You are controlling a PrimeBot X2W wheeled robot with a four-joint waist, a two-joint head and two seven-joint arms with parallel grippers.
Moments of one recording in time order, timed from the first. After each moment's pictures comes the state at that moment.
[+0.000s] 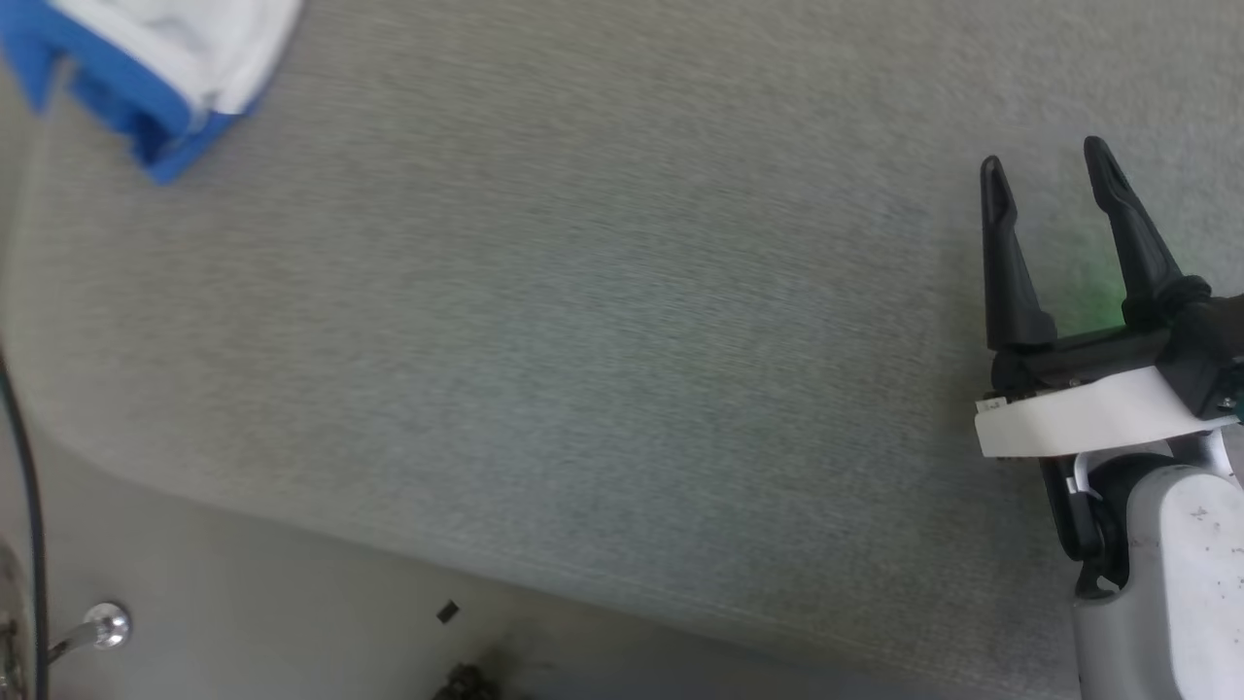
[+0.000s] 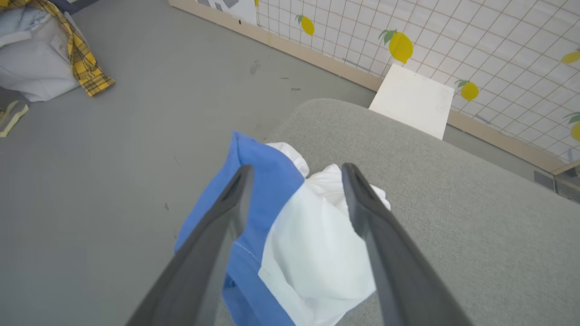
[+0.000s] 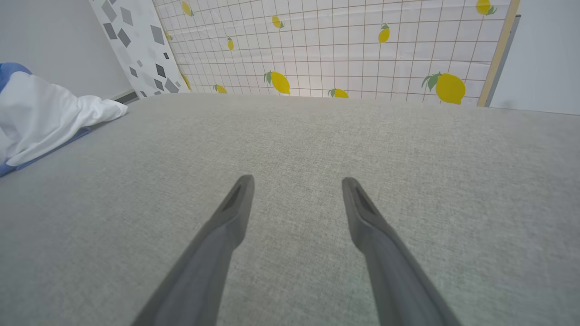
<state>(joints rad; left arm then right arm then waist) -1.12 0.48 0.03 0.41 -0.58 0.12 0.56 -0.30 -0.05 -0.01 -0.13 0.02 0.13 -0.08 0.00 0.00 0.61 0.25</state>
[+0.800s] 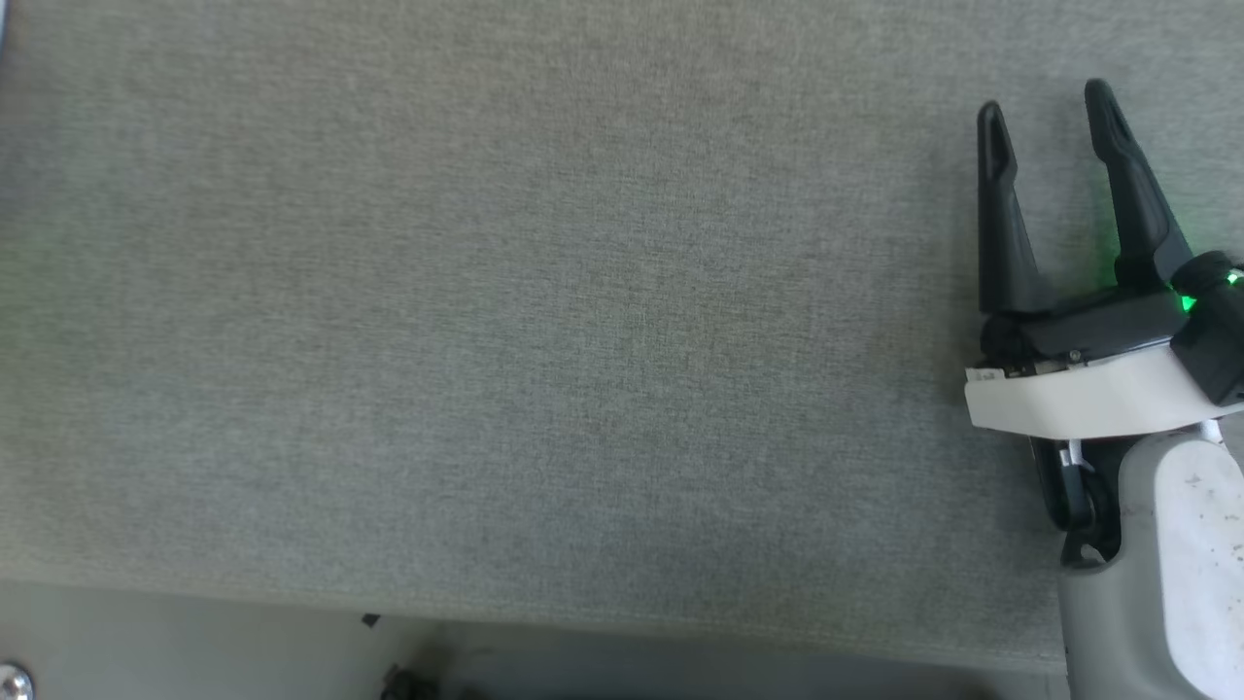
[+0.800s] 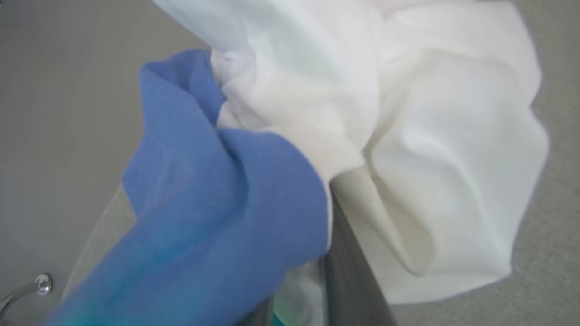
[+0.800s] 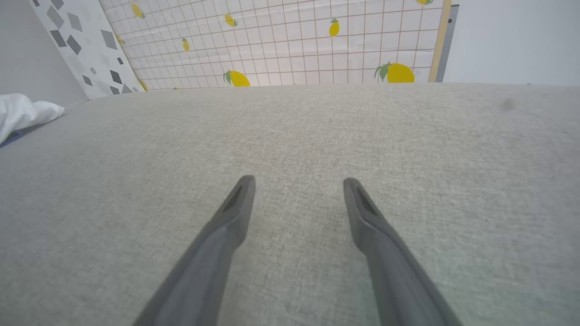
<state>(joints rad) -0.87 0.60 0.08 0.26 -0.59 0.25 0.77 -0.35 -0.04 0.00 -0.11 0.06 0.14 -0.15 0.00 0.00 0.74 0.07</state>
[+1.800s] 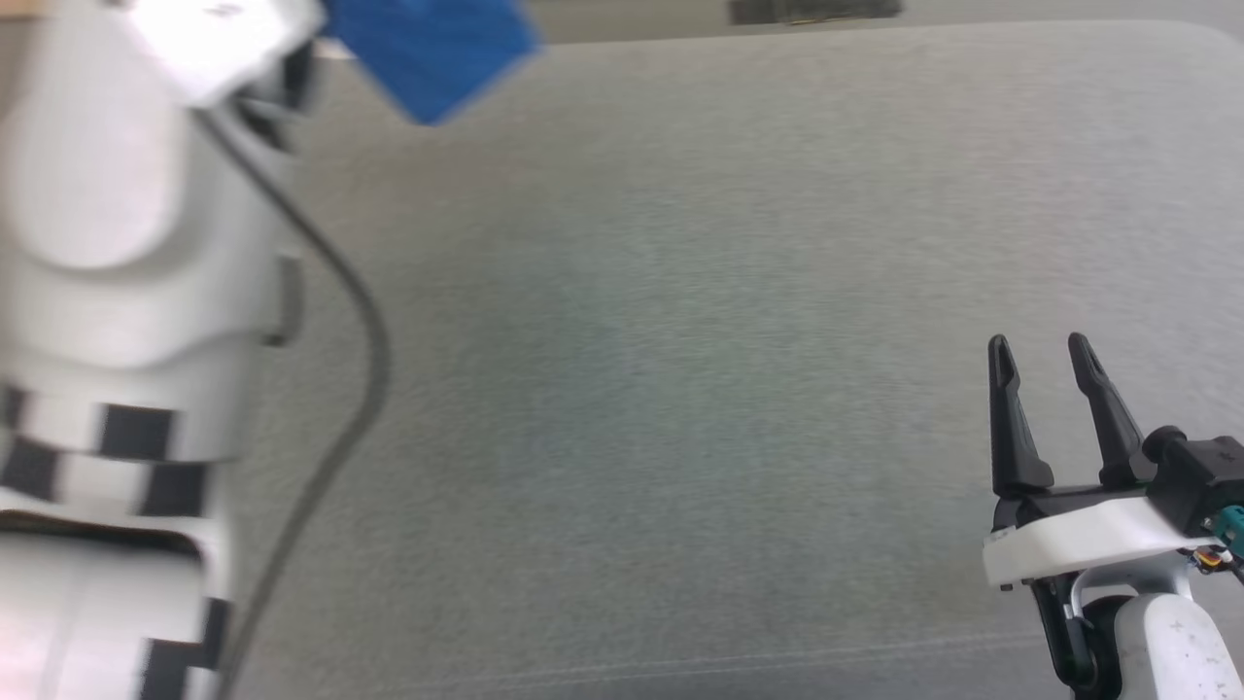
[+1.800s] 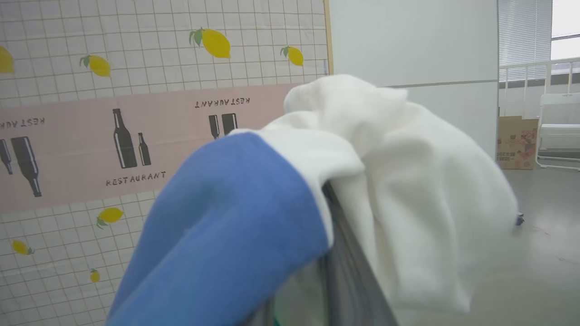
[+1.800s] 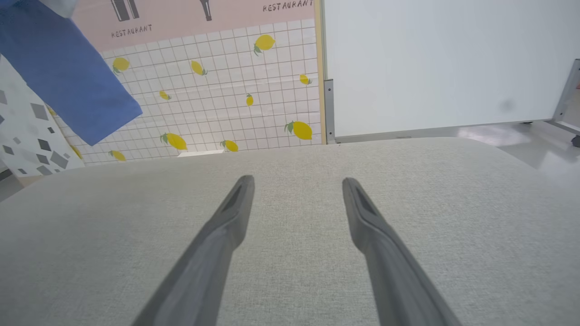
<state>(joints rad) -1.18 0.24 -0.33 0.37 -0.39 0.00 0.06 -0.10 -0.05 -0.07 0.05 0.17 0.13 -0.18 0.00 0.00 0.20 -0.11</state>
